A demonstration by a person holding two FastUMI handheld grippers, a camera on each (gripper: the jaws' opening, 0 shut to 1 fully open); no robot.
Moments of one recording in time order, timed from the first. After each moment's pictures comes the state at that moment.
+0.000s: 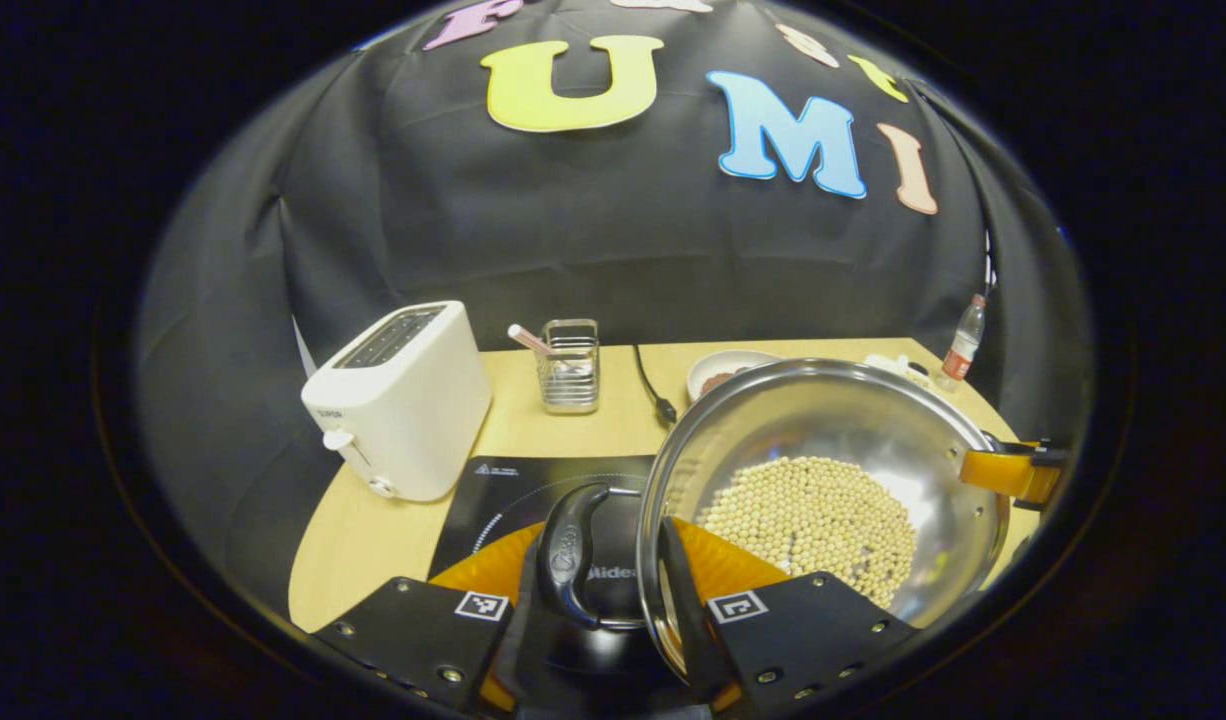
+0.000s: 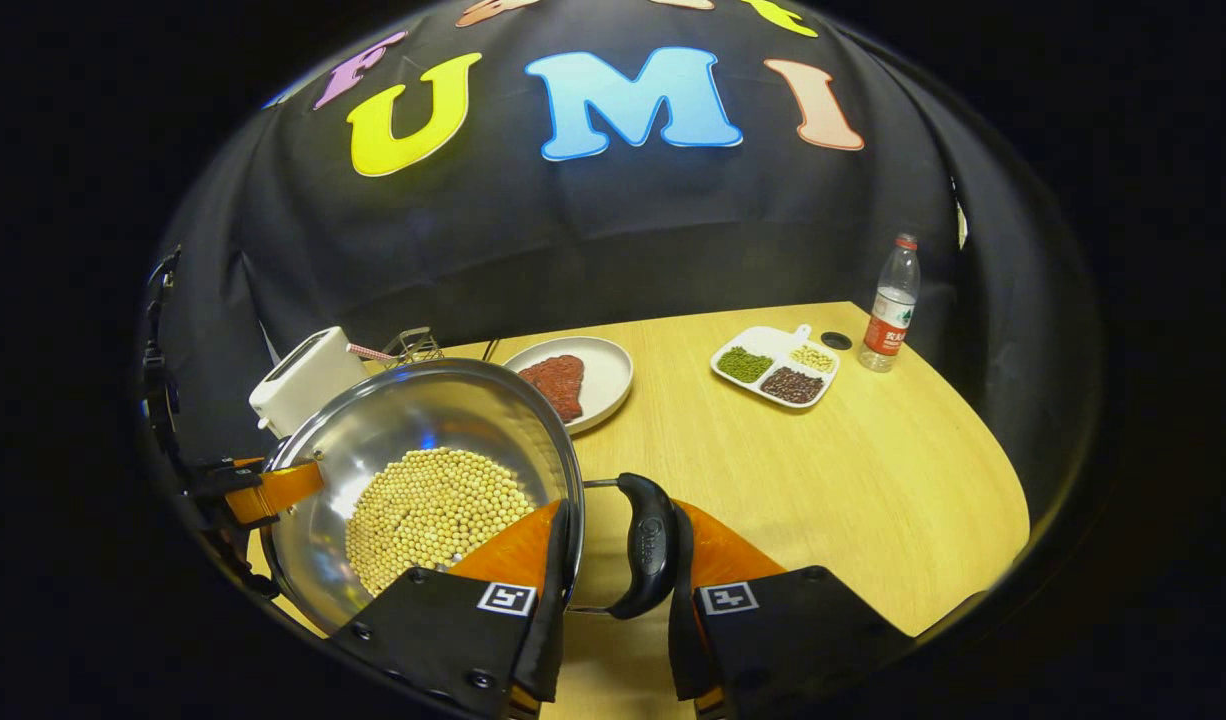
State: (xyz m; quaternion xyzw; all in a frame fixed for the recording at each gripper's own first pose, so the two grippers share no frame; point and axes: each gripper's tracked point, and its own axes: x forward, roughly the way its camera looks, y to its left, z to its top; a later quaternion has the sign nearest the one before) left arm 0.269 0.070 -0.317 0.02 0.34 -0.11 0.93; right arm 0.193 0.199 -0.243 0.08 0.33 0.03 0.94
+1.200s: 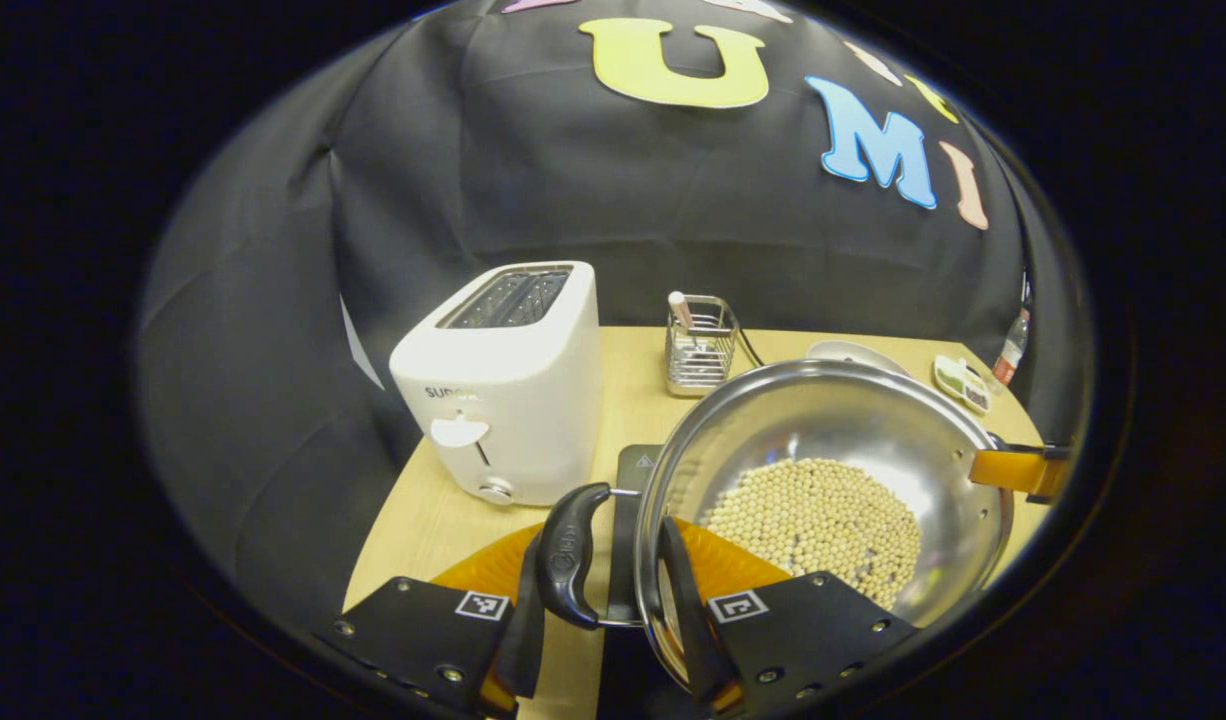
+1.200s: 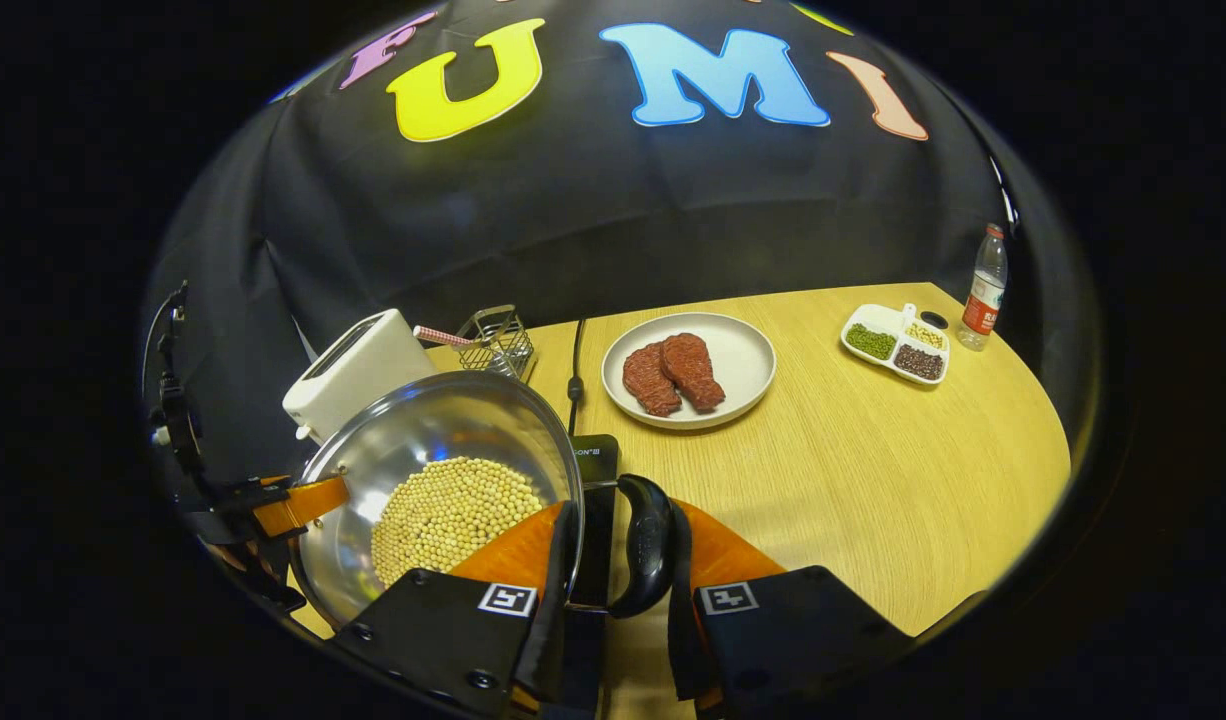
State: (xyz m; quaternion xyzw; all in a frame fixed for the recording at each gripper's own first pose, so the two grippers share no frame) left arm 0.306 0.210 -0.361 0.01 0.36 -0.07 0.93; right arm 0.222 0.334 -0.258 0.11 0.34 0.08 0.93
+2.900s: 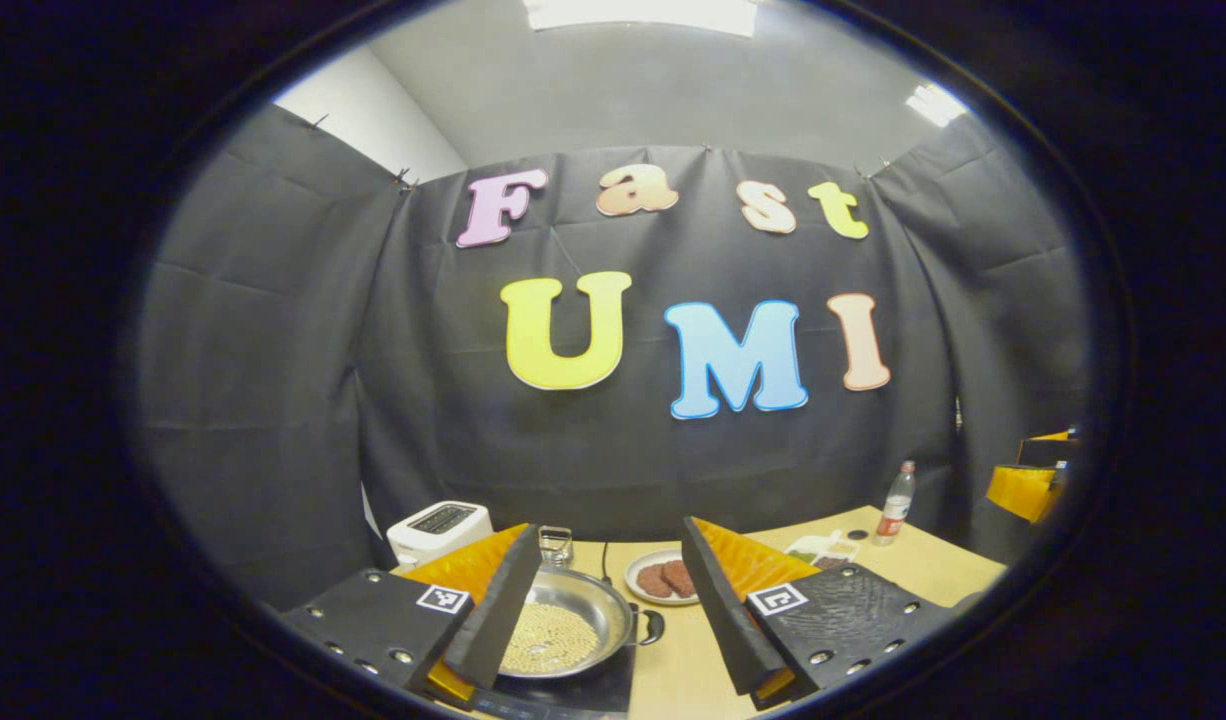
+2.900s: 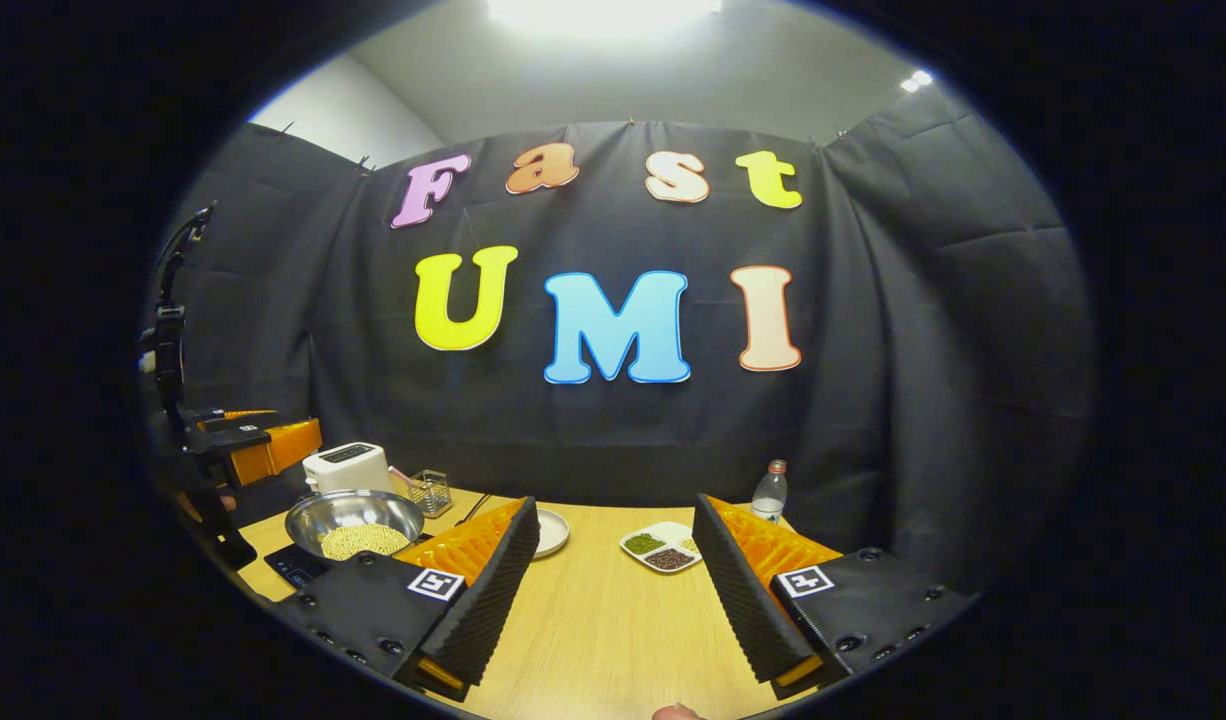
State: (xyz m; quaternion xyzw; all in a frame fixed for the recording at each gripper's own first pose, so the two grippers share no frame) left arm 0.133 -0.056 -0.027 0.00 0.04 -0.05 1.00; right arm 0.058 0.021 -0.031 0.01 0.03 0.04 1.00
